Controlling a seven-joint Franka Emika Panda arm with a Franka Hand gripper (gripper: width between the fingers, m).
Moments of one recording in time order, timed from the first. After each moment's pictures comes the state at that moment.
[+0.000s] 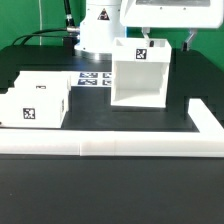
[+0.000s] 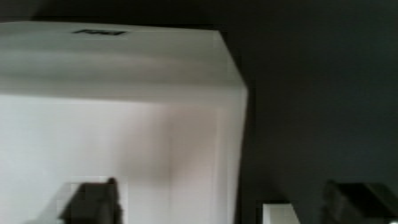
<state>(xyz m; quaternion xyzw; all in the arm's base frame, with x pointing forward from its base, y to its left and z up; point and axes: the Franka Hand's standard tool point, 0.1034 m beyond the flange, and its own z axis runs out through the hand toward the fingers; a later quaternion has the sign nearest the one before) 0.419 0.117 0.099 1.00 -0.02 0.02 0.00</state>
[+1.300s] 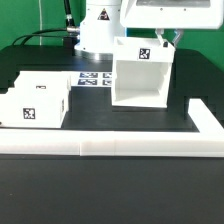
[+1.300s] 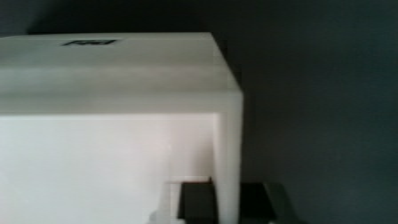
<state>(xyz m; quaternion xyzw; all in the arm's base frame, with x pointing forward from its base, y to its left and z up) 0.424 0.116 0.099 1.00 0.01 0.02 0.00</state>
